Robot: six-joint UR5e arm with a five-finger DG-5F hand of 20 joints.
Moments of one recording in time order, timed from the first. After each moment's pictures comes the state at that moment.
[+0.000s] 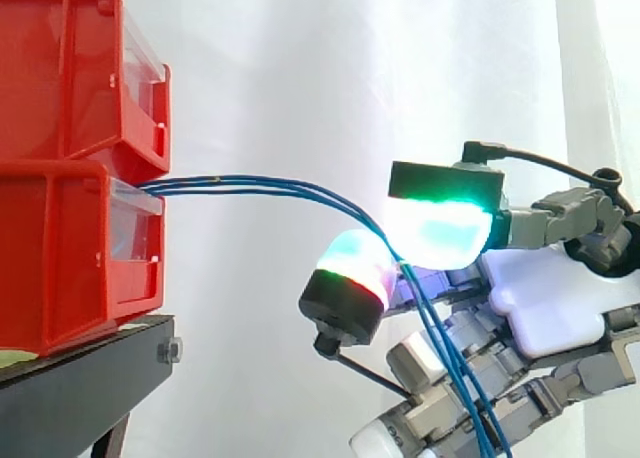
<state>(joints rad) 0.10 -2.29 -1.14 -3.08 -1.46 0.27</state>
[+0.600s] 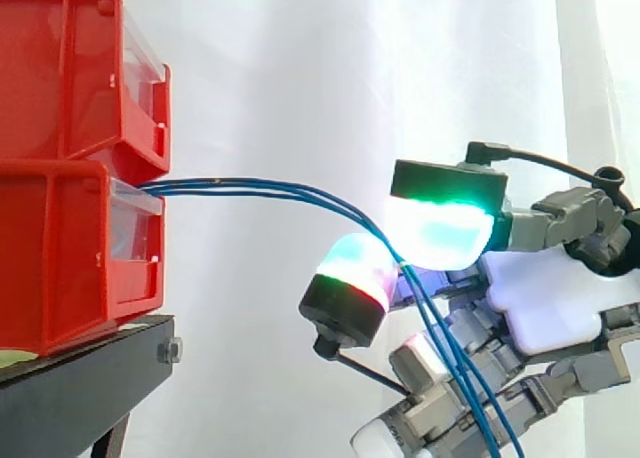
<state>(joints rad) 0.10 -2.29 -1.14 -3.07 -1.46 0.22</state>
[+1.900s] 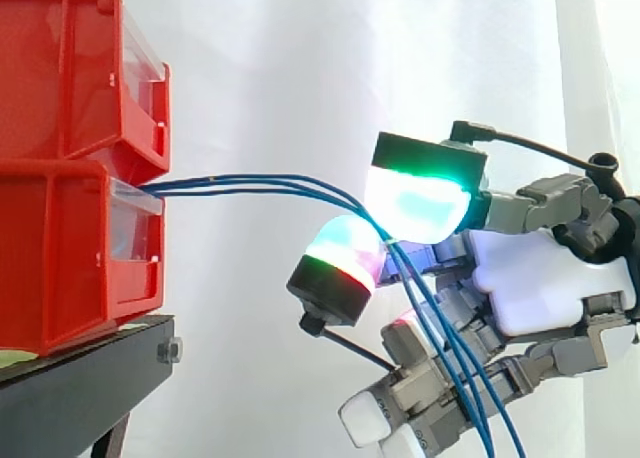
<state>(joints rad) 0.09 -2.29 -1.14 -3.02 -1.46 0.14</state>
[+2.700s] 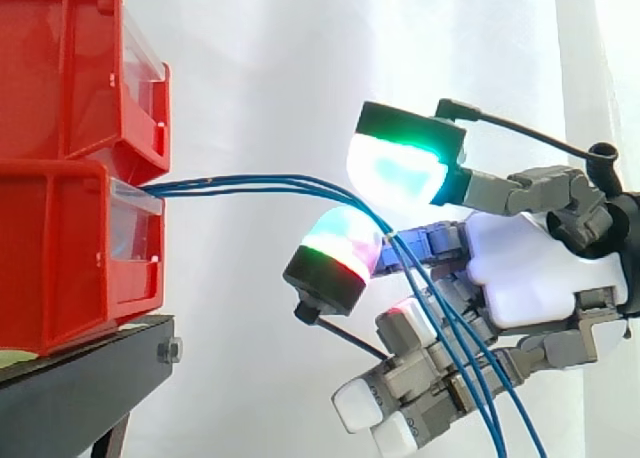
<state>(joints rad) 0.09 -2.29 -1.14 -3.00 -1.45 0.12</state>
